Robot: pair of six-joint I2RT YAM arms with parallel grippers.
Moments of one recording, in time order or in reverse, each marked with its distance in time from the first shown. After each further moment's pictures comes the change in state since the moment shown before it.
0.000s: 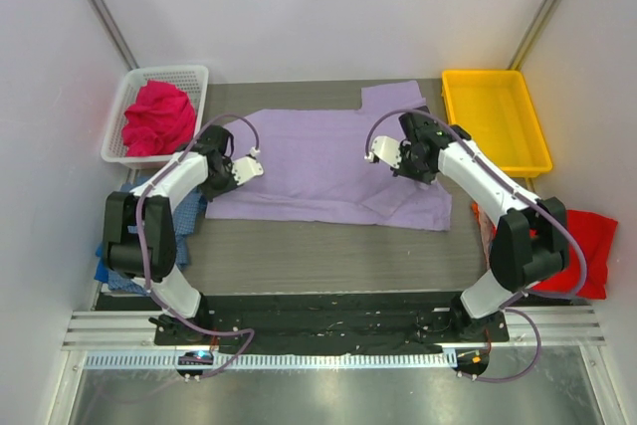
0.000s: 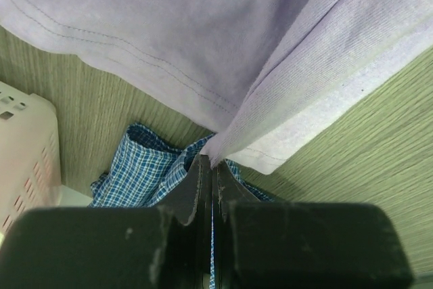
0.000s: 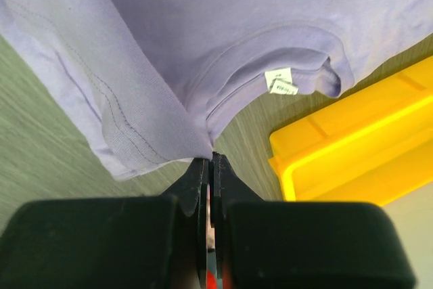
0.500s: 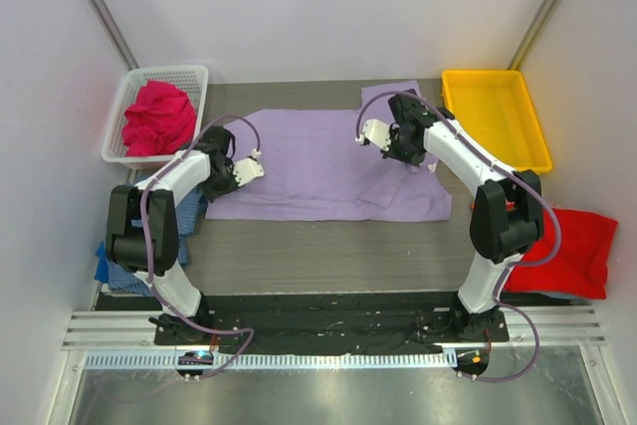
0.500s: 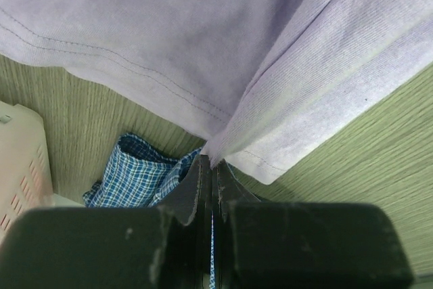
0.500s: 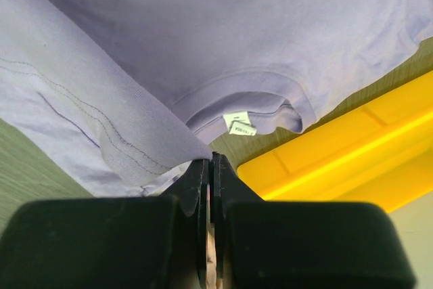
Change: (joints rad) left arm 0.003 0.047 0.009 0.000 0.000 0.001; right arm -0.008 0.211 0.212 0.004 -0.003 0.001
